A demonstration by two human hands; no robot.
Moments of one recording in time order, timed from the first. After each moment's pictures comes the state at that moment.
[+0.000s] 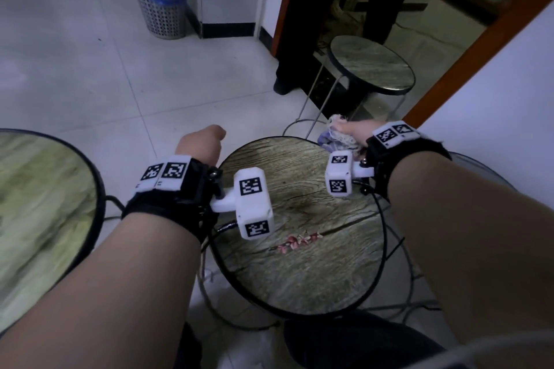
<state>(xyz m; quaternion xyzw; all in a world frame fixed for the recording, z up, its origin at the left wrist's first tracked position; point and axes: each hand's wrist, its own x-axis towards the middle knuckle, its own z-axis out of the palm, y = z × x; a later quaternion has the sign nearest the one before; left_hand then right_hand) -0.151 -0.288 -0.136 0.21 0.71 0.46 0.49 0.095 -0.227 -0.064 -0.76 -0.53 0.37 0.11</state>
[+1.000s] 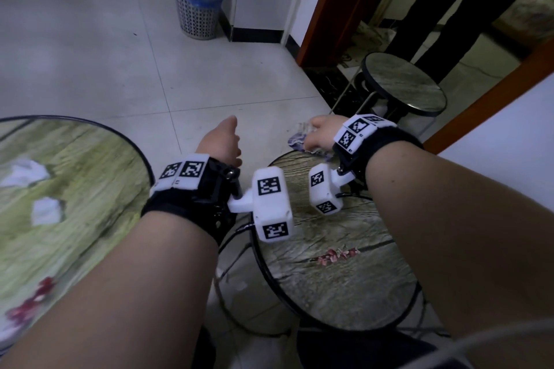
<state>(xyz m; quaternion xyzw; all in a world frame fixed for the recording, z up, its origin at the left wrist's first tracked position) -0.187 -0.301 -0.125 0.12 0.64 0.50 0.57 -0.029 -0.224 -0.061 -0.61 -0.76 0.16 -0.16</state>
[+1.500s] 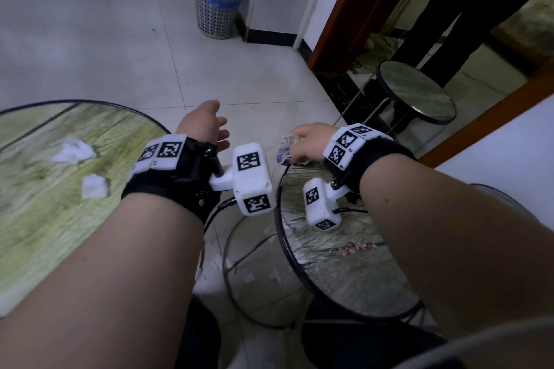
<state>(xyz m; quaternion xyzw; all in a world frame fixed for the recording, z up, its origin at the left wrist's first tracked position) -0.240 -0.334 -0.109 0.09 0.60 0.60 0.52 -0.076 -0.262 -0.073 -0.55 -0.80 0.21 -0.15</state>
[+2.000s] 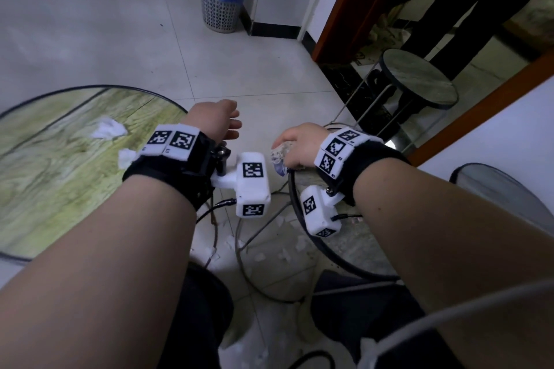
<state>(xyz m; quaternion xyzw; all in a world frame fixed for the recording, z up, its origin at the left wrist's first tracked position) -0.249 -0.377 -0.105 0.24 0.67 0.49 0.51 -0.086 -0.322 -0.085 -0.52 -0.82 0.23 -0.12</state>
